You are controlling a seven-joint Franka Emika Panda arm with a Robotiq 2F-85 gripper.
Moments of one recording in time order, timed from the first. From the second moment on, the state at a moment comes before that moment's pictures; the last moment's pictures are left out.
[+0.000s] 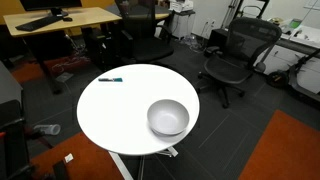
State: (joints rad) arm -0.13 -0.94 -0.04 -2.77 -0.06 1.86 0.06
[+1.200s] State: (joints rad) arm 0.00 -0.65 0.06 -2.76 0.10 2.28 0.18
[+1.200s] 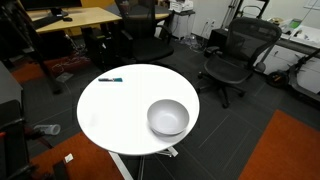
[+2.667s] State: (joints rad) arm 0.17 0.27 0.11 -2.24 -0.03 2.59 0.82
